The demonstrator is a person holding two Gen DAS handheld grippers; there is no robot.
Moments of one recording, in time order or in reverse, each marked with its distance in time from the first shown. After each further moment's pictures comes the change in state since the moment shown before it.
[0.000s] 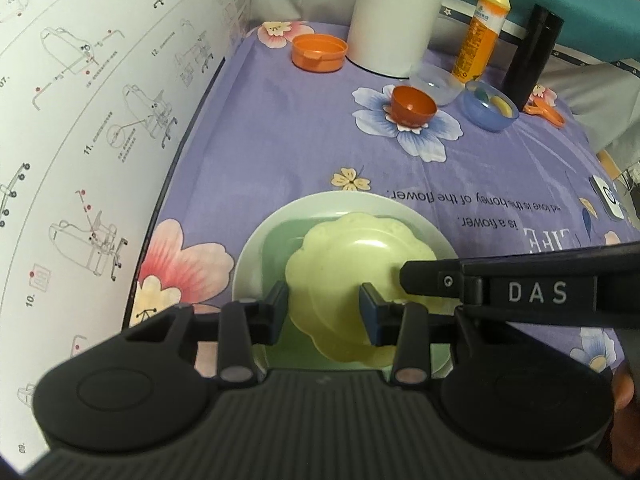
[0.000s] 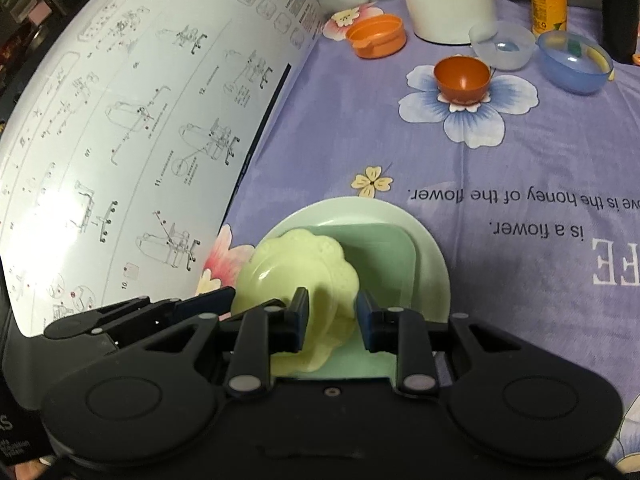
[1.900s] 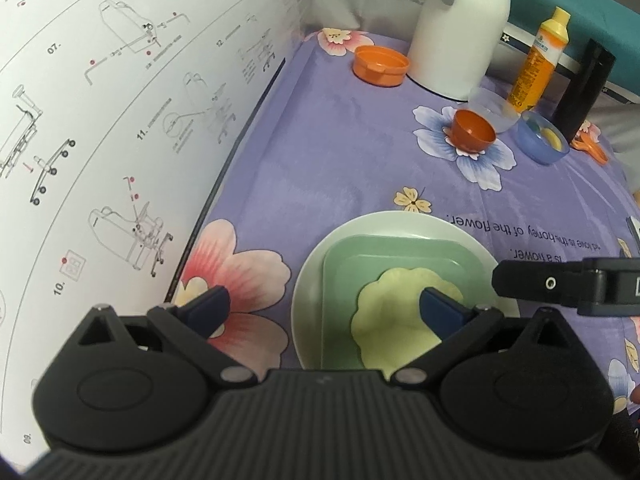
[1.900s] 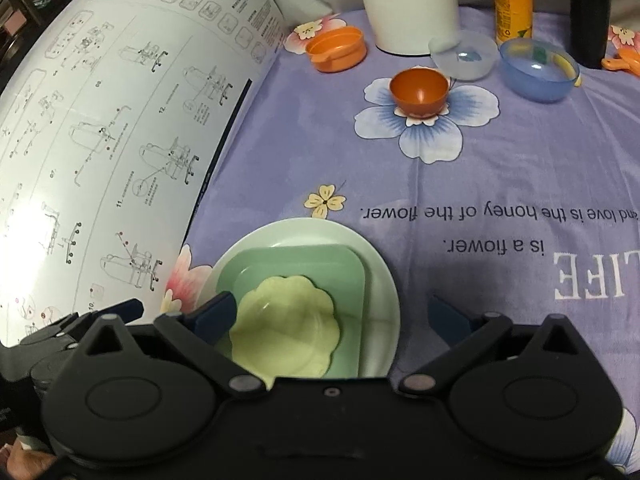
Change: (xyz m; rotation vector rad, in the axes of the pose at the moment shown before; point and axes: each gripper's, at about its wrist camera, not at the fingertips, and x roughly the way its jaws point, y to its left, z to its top) left arm 0.008 0.032 0.004 -0.121 -0.032 0.094; right arm -0.001 -0.020 0.013 0.025 -0.034 -0.085
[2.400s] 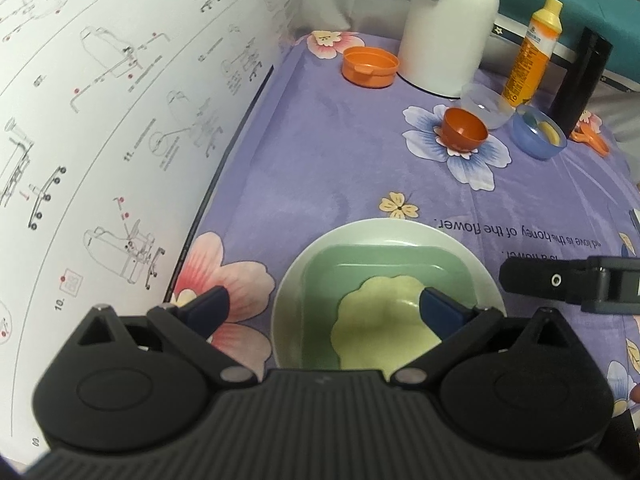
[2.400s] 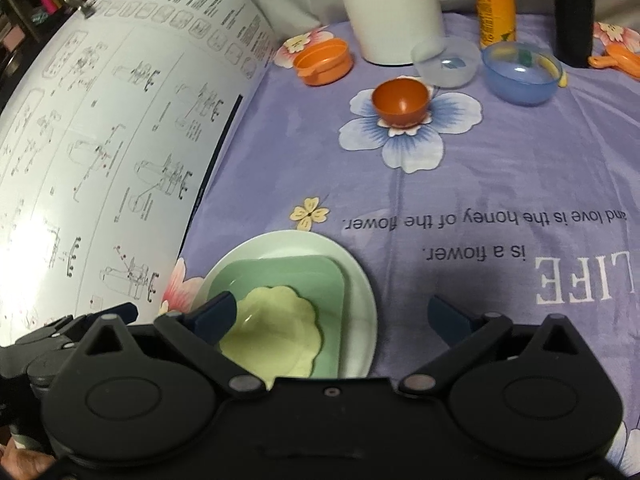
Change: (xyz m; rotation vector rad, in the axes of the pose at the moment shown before) left arm -0.004 -0.026 0.011 0.043 0.008 0.032; right arm -0.011 -0.025 0.001 0.056 -0.037 0.015
